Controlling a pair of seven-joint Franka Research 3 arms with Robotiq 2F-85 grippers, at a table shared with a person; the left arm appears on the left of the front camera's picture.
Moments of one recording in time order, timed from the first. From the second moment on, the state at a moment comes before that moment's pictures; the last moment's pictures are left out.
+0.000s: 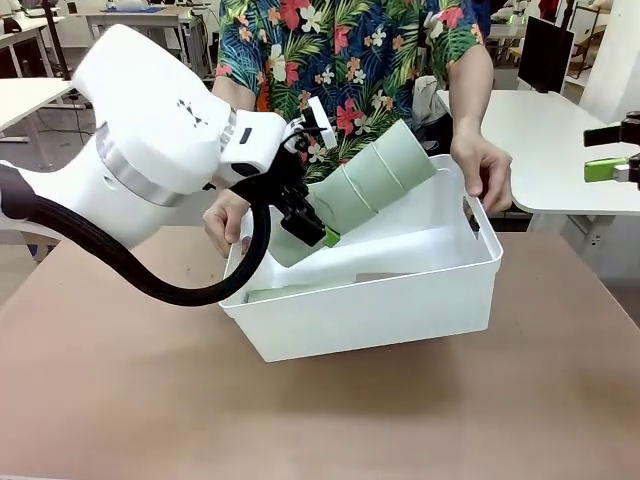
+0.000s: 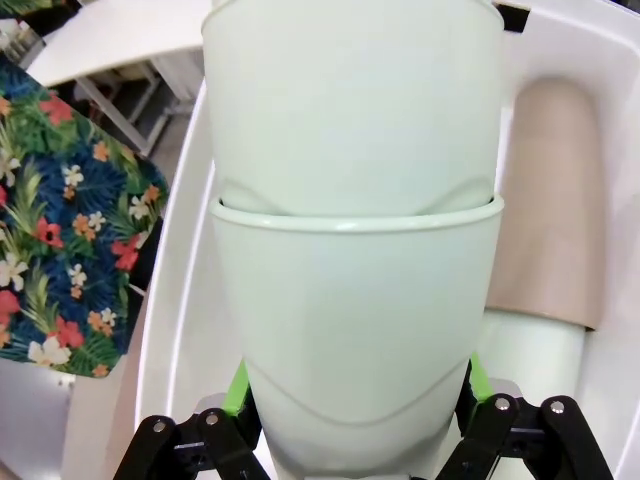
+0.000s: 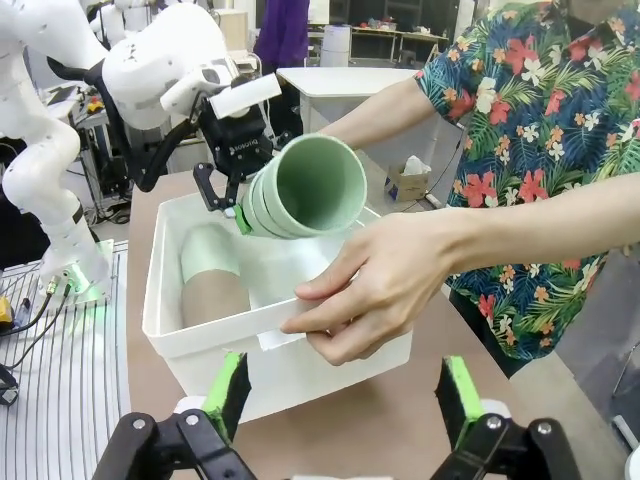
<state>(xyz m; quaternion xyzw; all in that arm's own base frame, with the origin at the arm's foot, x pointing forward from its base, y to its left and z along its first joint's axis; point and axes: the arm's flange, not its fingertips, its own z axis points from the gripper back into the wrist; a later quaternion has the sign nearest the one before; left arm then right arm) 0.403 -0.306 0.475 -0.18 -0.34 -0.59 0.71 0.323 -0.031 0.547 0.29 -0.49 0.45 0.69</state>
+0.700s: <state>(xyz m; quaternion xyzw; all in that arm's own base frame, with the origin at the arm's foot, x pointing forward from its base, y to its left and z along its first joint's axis) 0.425 -0.322 0.440 -0.14 -0.30 -0.60 0.73 0.323 -0.031 0.548 0.29 -0.49 0.45 0.69</state>
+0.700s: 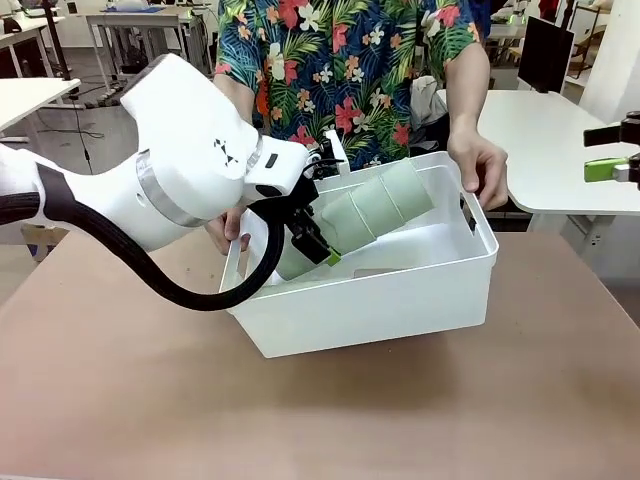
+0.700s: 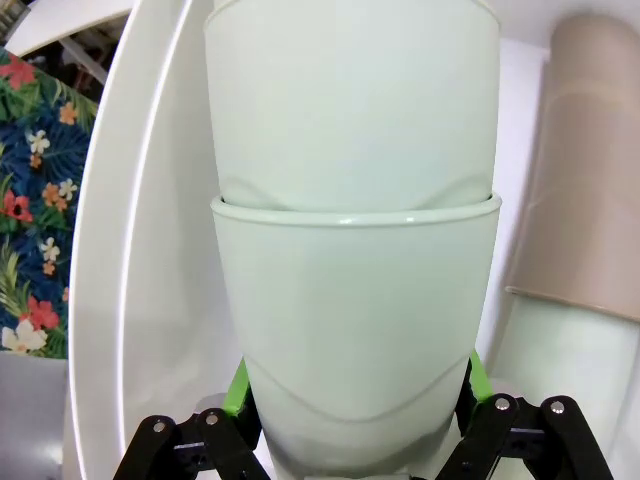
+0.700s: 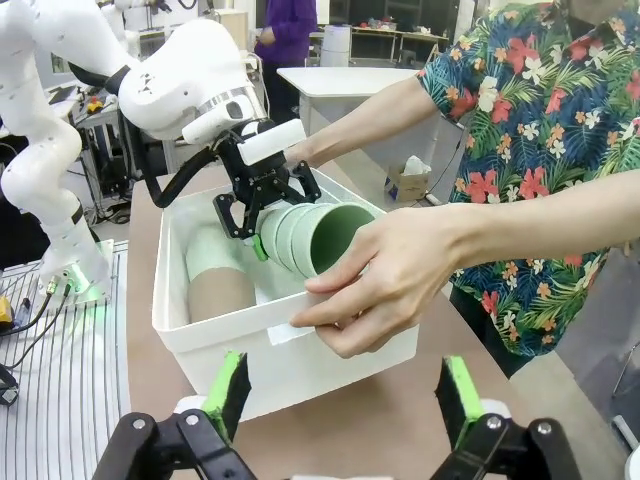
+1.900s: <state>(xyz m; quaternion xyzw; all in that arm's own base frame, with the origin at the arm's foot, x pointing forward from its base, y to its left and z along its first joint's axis) 0.440 -0.354 0.405 -0.10 -0.26 -0.60 0.75 0.323 -0.031 0.548 0.29 -0.49 0.45 0.69</state>
